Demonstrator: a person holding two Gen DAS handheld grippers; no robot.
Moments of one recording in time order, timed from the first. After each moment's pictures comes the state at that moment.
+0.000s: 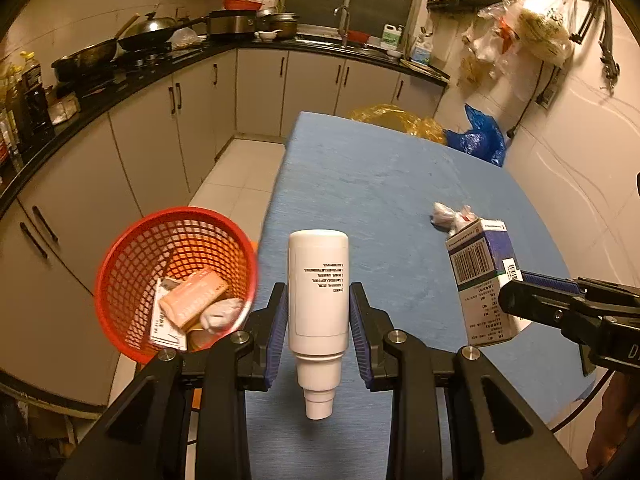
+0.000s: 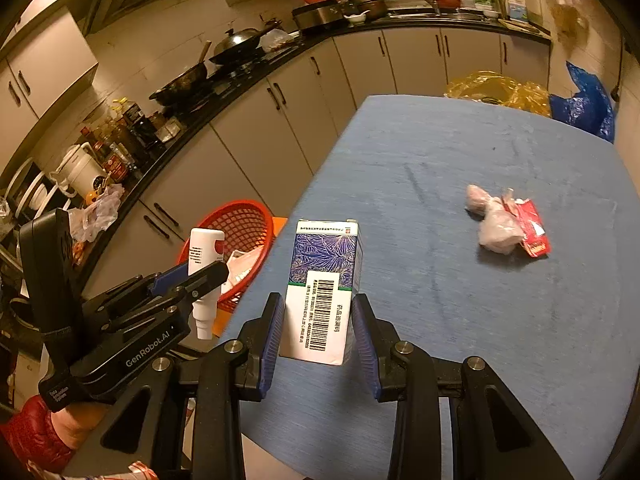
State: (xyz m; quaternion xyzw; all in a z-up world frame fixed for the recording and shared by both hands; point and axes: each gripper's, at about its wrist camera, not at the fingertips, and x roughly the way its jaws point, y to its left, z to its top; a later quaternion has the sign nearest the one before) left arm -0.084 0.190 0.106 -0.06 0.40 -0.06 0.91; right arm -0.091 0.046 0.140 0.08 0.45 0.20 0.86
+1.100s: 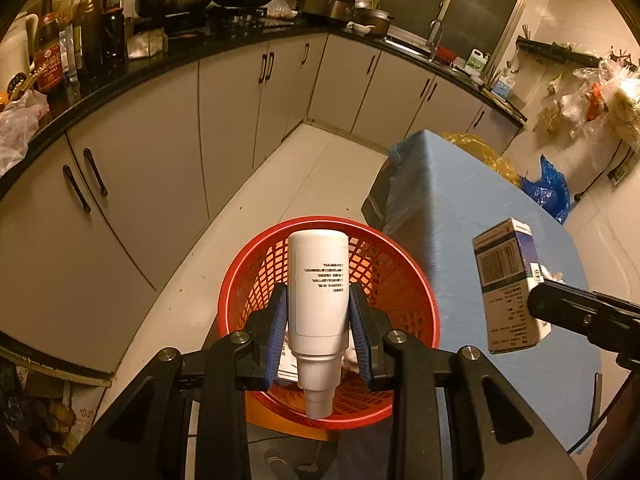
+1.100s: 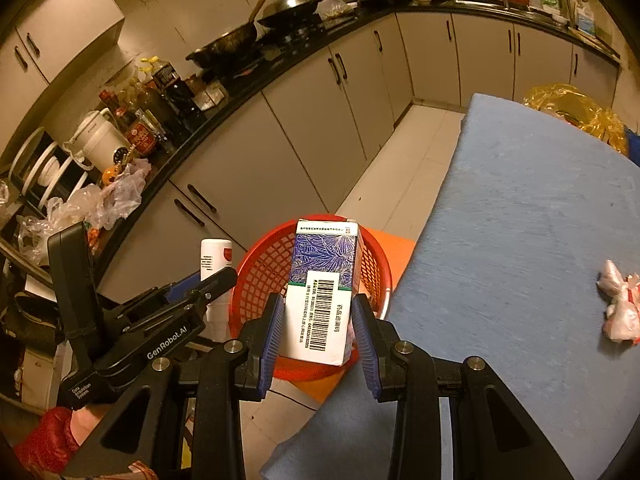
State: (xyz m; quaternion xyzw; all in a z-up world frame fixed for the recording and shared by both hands) left arm -0.038 0.359 0.074 -0.15 0.42 0.03 0.89; right arm 0.004 0.208 0.124 0.05 0.49 0.27 0.83
